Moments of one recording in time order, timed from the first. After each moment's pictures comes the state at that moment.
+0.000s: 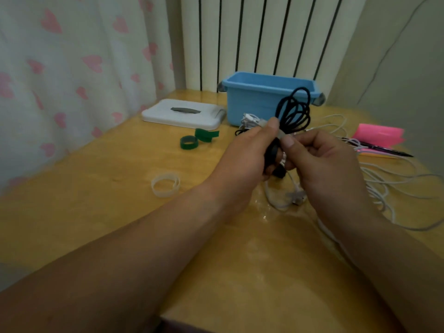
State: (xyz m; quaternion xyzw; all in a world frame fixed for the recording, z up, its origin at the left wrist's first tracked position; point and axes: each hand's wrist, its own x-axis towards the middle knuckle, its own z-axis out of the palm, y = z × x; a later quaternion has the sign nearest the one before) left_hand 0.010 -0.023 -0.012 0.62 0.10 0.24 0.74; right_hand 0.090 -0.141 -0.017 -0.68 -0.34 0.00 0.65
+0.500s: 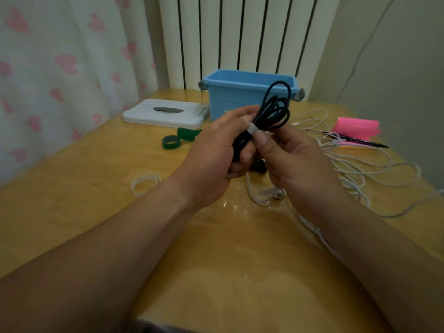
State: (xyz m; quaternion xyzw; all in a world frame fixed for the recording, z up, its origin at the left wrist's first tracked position) left_hand 0.010 -0.006 -0.009 0.62 0.00 0.21 0.76; right_hand 0.088 -0.143 -0.012 -0.58 -0.42 0.15 0.69
